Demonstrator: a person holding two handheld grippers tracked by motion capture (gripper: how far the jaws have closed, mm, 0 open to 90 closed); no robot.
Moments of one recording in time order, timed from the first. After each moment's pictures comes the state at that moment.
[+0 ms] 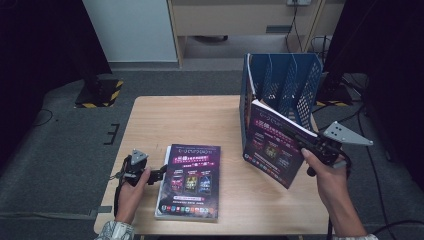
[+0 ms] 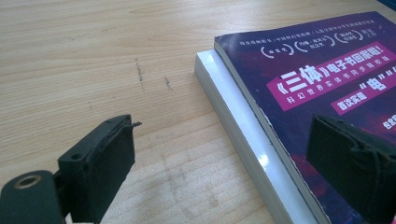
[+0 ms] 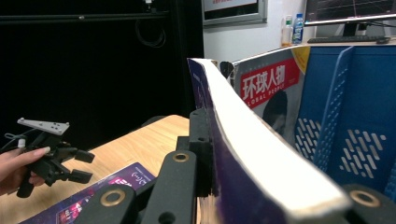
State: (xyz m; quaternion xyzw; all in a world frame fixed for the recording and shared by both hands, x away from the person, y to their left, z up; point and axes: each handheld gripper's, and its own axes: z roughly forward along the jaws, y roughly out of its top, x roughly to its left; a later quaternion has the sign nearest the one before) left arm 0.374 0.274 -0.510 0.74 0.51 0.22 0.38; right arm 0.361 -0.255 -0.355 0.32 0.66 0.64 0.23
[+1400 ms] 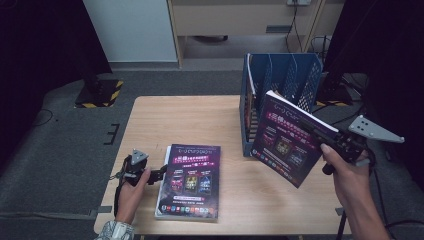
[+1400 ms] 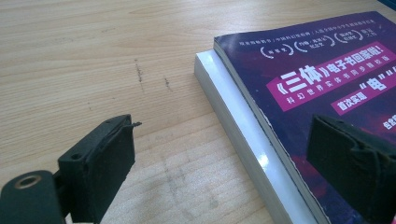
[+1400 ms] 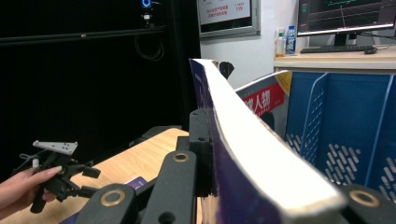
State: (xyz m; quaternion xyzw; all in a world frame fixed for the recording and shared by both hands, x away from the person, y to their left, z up) left arm 0.374 0.273 -0.510 0.74 0.51 0.22 0.38; right arm 0.346 -0.280 -0.316 0.33 0.65 0.65 0.23
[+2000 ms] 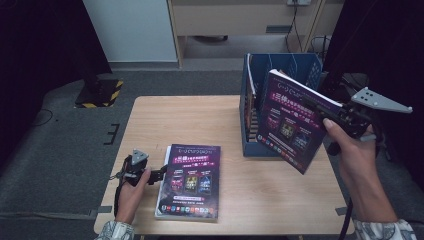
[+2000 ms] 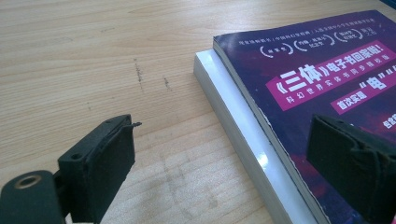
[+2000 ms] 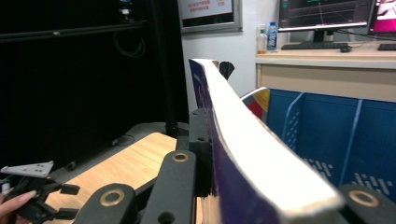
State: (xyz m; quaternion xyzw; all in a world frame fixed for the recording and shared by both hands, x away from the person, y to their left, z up) left arm 0.374 0.272 -0.510 0.74 0.51 0.22 0.38; right arm 0.373 -0.276 -0.266 0.36 0.65 0.62 0.25
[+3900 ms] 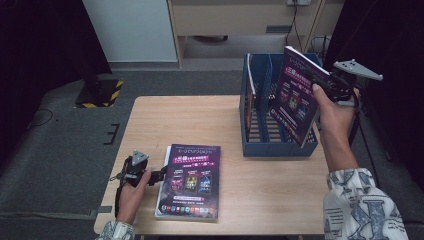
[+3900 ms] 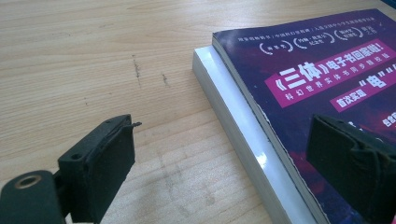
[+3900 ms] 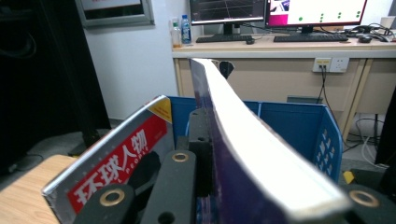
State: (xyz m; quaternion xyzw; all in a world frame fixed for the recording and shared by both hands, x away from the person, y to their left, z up) left arm 0.372 0.271 -0.512 0.74 0.51 0.22 0.38; right arm 0.466 -0.272 -0.268 0.47 0.60 0.54 0.35
